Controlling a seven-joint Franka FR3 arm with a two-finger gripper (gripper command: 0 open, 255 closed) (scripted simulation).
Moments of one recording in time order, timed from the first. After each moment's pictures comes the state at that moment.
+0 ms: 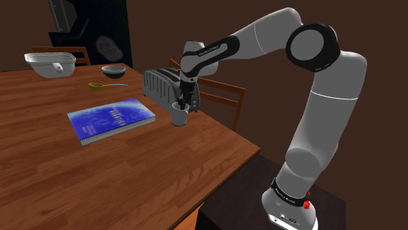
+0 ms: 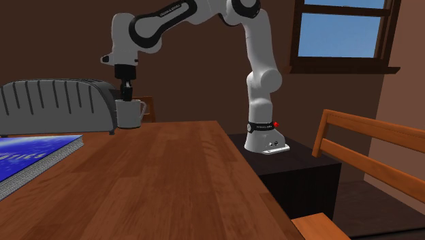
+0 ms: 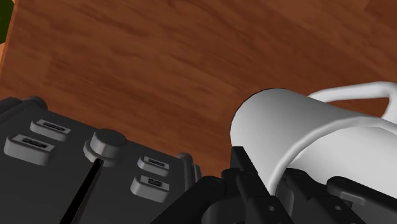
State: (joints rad) arm -0.17 0.15 0.16 -2.00 0.08 2.20 -0.36
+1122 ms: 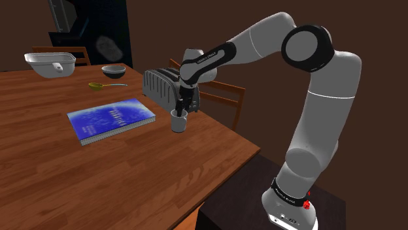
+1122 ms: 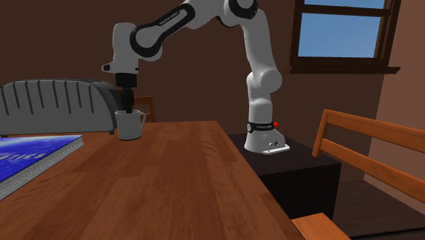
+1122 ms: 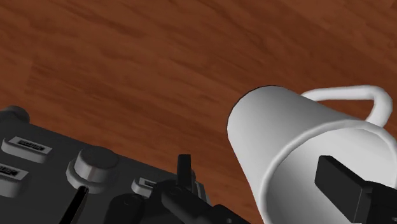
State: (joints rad) arm -0.17 0.19 0.16 -2.03 0.08 2.28 -0.36
